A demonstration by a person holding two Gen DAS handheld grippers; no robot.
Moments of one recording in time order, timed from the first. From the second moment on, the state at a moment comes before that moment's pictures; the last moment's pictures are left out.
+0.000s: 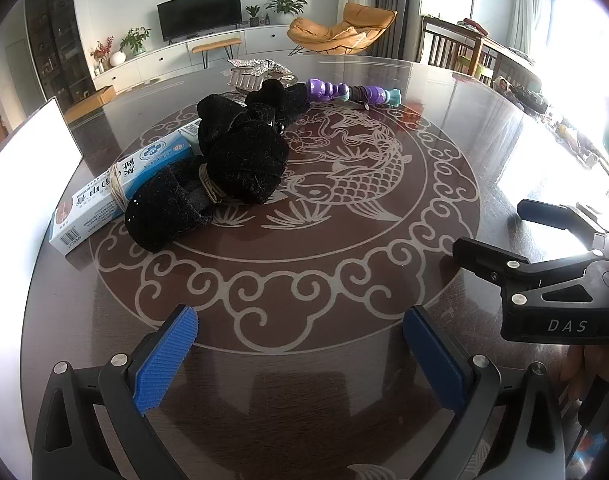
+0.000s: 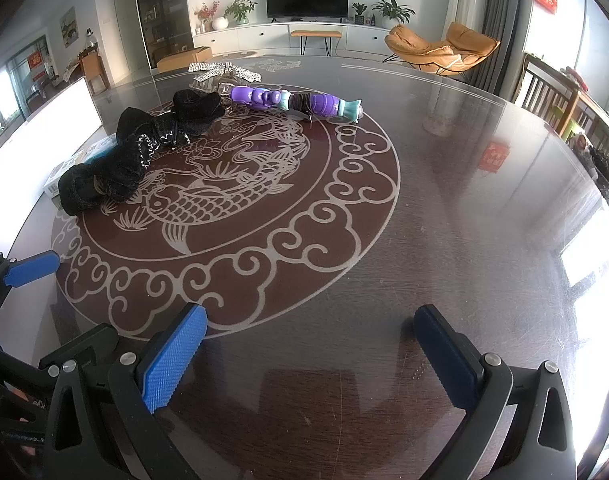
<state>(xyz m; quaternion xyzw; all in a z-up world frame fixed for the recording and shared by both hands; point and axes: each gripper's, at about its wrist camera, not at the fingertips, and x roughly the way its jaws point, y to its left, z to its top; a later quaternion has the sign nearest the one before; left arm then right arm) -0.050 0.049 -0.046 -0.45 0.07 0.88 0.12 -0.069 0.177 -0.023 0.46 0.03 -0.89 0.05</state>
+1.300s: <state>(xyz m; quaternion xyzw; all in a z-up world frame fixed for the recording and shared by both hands) -0.237 -0.069 -0.027 -0.49 -0.01 0.87 -0.02 -0.069 0.177 -0.024 0.46 0.03 -0.89 0.05</state>
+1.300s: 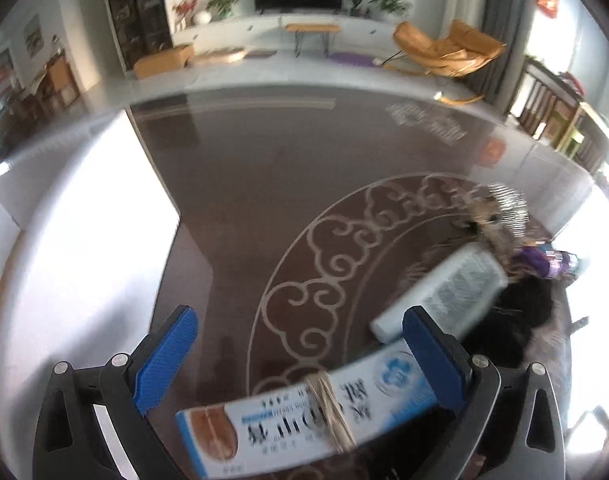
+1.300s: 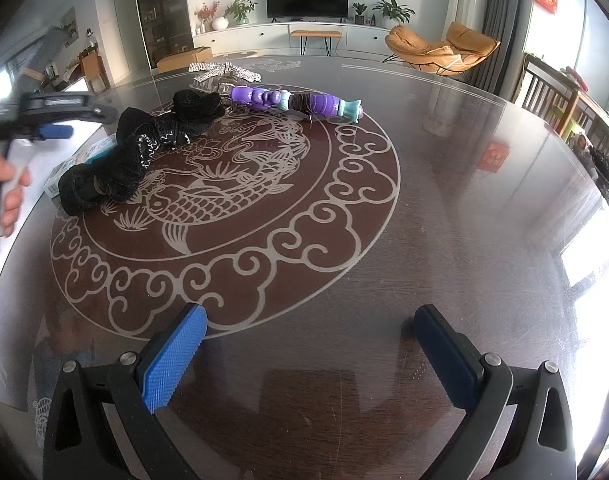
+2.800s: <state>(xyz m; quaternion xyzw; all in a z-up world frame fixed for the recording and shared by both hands) -0.081 -0.025 -0.043 -0.50 0.04 0.86 0.12 -0.068 0.176 -0.024 0.46 0.03 -0.89 0.05</state>
